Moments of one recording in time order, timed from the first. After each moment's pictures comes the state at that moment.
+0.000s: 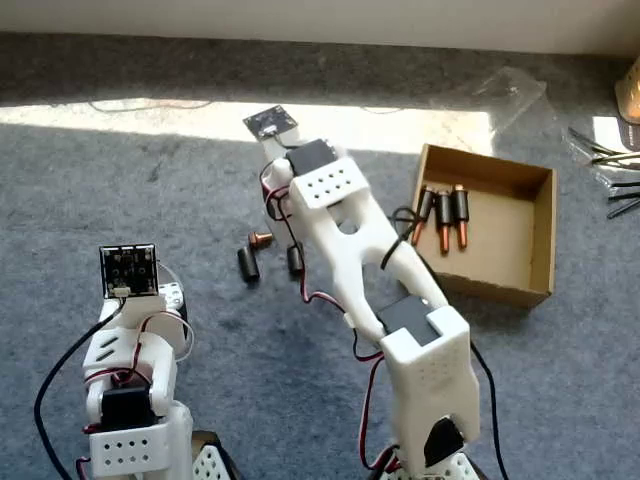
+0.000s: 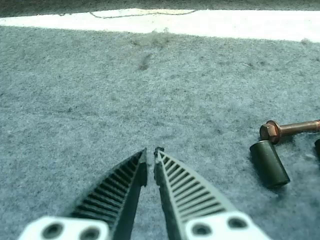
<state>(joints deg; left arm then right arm) -13.8 -103.7 95.9 48.7 0.3 -34.3 26.3 -21.2 81.9 3.7</state>
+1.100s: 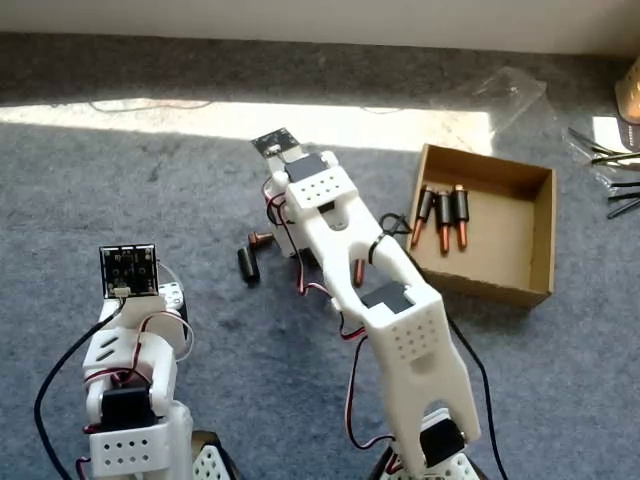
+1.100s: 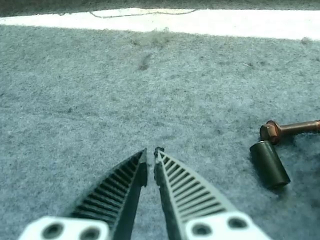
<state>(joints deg) -13.8 -103.7 95.9 48.7 0.3 -34.4 41.8 -26.4 77.7 3.6</state>
